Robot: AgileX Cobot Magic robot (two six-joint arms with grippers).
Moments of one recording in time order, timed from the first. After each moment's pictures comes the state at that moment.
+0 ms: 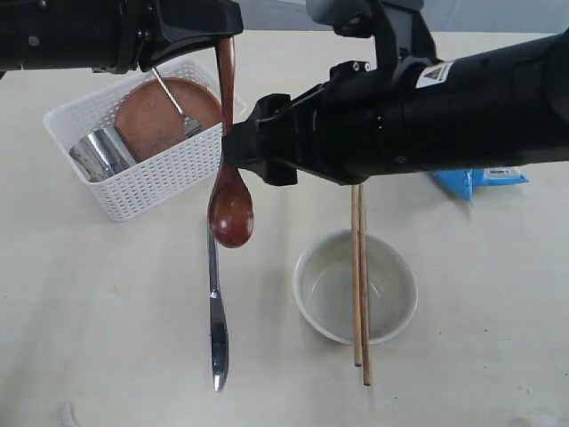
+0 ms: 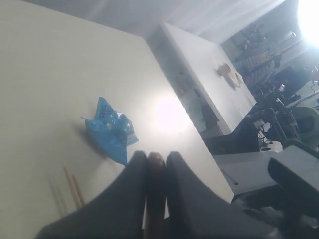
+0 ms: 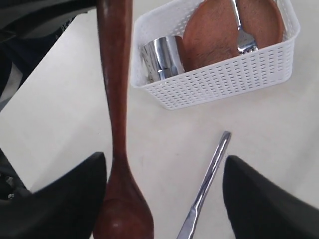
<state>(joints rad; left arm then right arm) -0.36 1.30 -0.79 -1.73 0.71 1.12 0.79 1.28 -0.80 0.79 0.32 -0.34</state>
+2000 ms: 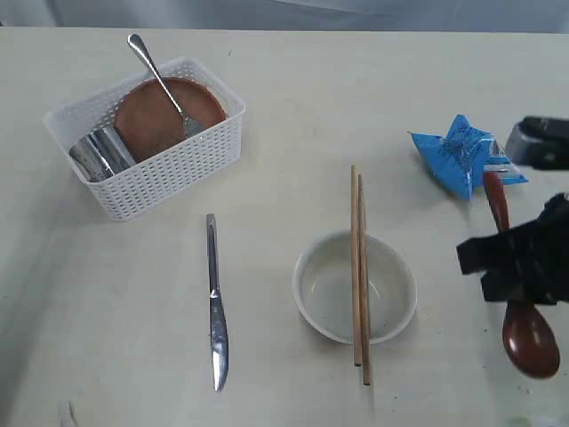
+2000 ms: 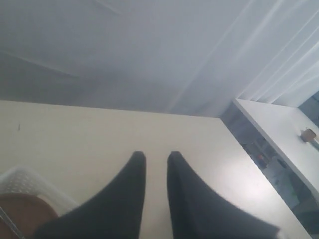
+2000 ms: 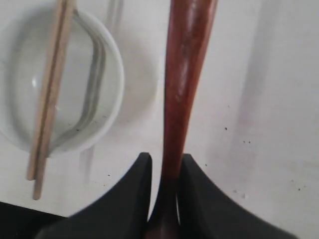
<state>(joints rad) -0.03 1.24 -0.89 -1.61 0.67 1.18 0.33 1.05 -0.59 0.19 0.94 0.12</state>
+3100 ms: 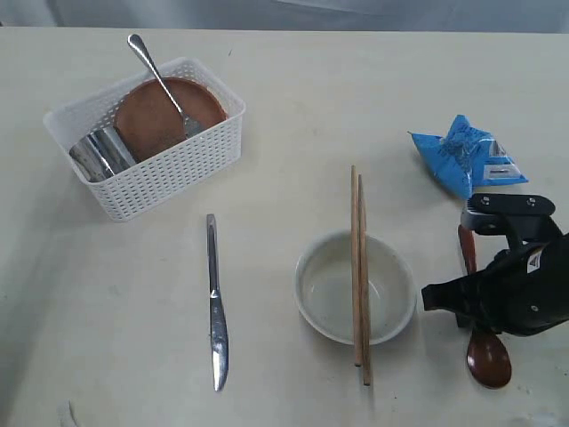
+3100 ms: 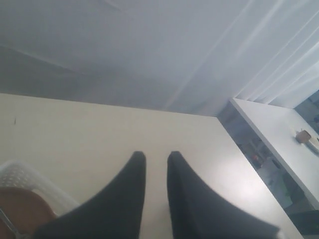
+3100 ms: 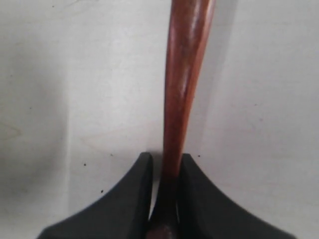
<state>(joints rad) -0.03 1.24 -0.89 -1.60 0.68 1.14 0.33 1.44 -0.34 0.18 0.32 0.09</state>
